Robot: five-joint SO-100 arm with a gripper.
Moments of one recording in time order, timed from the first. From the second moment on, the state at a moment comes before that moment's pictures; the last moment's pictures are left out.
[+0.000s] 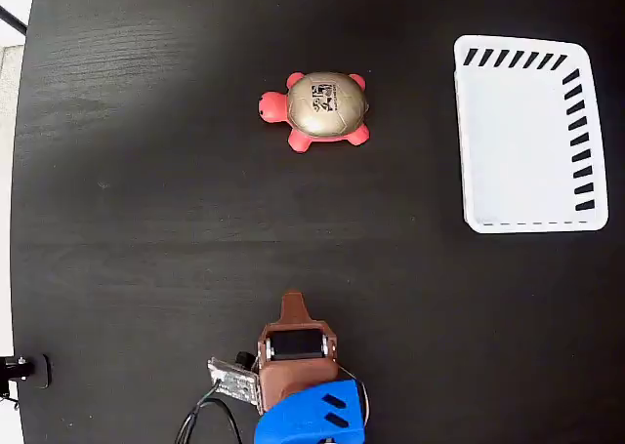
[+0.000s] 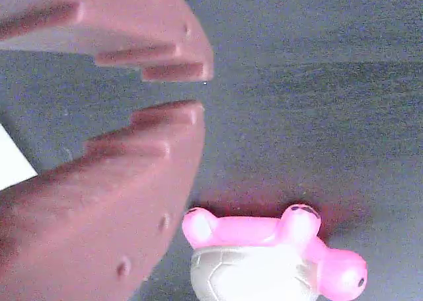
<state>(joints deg) -1.9 185.7 167.9 71.8 1.1</state>
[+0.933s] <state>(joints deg) 0.7 128.7 136.0 59.9 0.7</state>
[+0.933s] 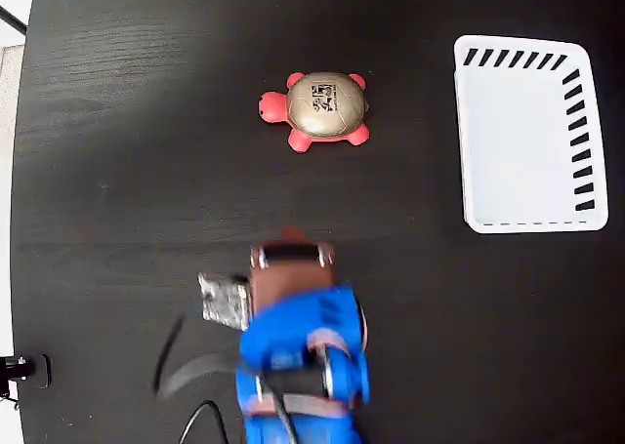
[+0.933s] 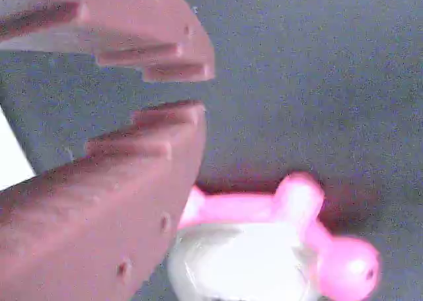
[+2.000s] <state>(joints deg) 4.7 79.3 74.7 72.4 -2.7</state>
